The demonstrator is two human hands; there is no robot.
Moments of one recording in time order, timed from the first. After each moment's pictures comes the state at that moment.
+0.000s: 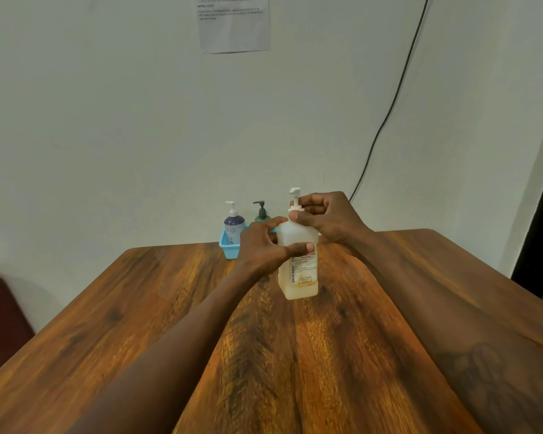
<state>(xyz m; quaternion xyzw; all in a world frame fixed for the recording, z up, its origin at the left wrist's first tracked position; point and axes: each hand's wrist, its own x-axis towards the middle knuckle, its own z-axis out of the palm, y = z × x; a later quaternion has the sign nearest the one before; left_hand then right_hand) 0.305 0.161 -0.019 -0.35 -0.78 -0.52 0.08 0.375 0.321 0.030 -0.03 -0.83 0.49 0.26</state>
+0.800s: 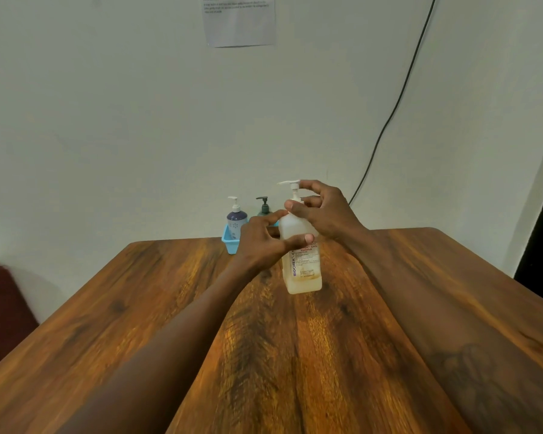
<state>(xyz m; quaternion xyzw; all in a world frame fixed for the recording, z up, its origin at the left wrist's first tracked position) 0.301 0.155 -0.018 -0.36 -0.76 -0.54 0.04 0.368 0.304 0.031 -0.01 -0.82 0.50 0.29</state>
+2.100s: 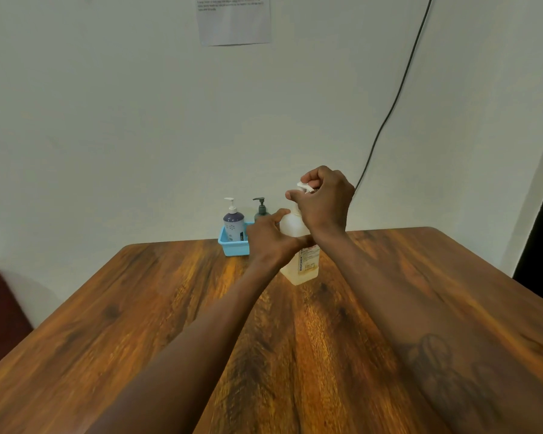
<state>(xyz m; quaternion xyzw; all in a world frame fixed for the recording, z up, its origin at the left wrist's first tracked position) 0.294 0.196 -0.028 -0.28 -0.80 -0.51 0.18 0.330 0.300 0.029 -0.13 -0.75 0.33 0.56</state>
